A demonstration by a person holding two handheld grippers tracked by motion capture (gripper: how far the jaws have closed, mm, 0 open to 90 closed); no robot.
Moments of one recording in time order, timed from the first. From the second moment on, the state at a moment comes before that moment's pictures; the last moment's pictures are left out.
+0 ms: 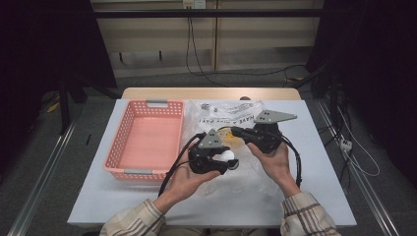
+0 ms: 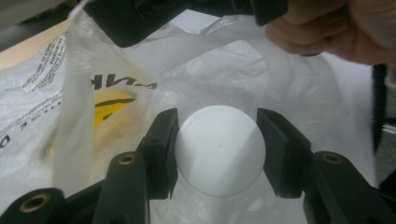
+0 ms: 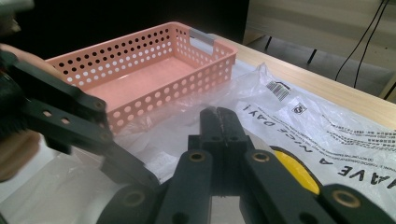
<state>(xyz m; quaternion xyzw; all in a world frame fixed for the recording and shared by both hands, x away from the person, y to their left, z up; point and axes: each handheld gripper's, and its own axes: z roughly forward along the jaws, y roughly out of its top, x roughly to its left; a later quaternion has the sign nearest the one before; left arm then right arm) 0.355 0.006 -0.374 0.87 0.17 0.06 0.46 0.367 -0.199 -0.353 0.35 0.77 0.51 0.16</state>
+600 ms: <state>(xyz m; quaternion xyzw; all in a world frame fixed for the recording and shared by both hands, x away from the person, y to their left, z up) 0.389 -0.015 -0.416 0.87 0.23 0.07 0.43 0.370 -0.198 -0.364 0.36 0.78 0.50 0.15</state>
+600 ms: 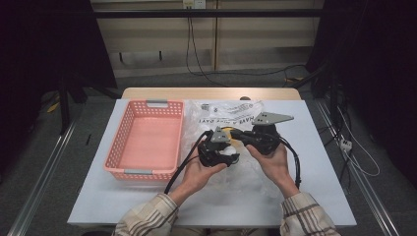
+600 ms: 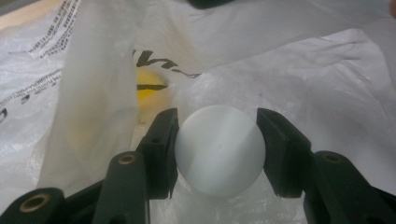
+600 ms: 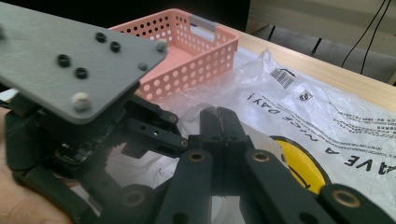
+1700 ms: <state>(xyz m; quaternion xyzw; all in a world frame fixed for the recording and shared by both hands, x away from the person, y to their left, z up) 0.372 0.008 -0.403 0.88 0.20 0.07 0.44 0.372 -0.199 -0.372 0.37 0.78 0.49 0.15</state>
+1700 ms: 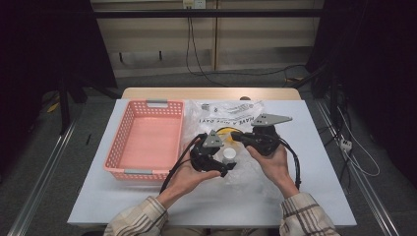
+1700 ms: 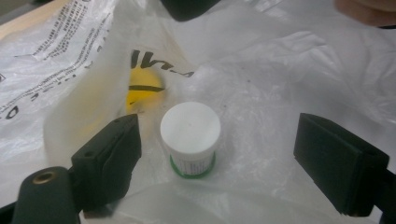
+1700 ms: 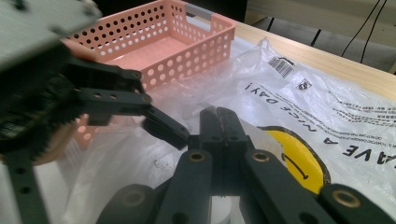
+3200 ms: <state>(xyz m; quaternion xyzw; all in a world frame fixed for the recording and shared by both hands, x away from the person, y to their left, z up) 0.308 0.106 -0.414 0.86 0.24 0.06 0.44 0.362 -0.197 -0.385 0.36 0.79 0.47 0.13</state>
